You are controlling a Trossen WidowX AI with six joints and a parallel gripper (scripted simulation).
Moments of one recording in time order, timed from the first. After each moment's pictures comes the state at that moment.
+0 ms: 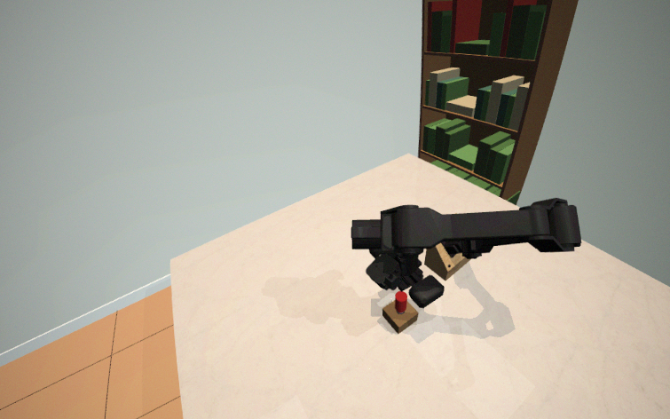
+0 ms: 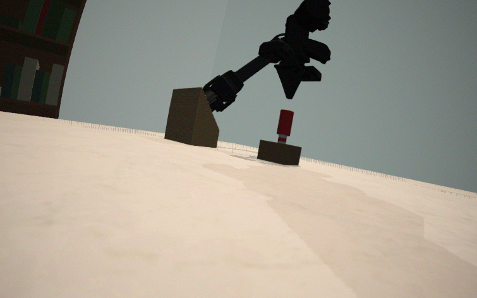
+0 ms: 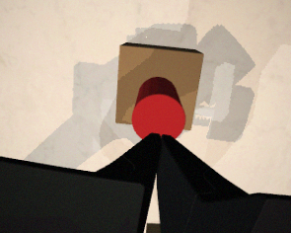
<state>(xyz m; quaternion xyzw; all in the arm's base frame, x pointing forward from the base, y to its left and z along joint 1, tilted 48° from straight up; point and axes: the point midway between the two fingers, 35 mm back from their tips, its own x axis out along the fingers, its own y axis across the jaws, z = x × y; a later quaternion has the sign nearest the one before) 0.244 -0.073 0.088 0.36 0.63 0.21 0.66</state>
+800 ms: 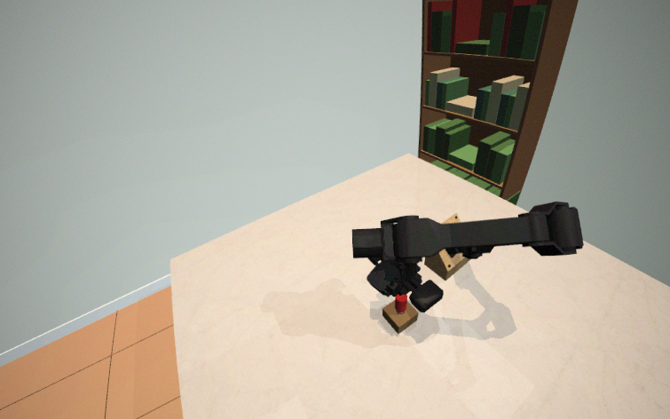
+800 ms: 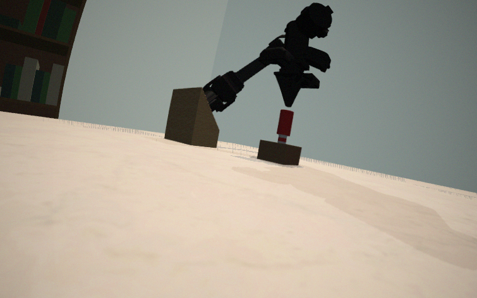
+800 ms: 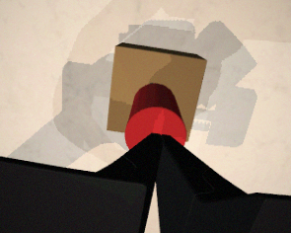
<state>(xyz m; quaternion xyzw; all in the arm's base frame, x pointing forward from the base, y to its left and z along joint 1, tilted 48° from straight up) 0.247 -0.060 0.075 0.34 0.62 0.22 0.67</state>
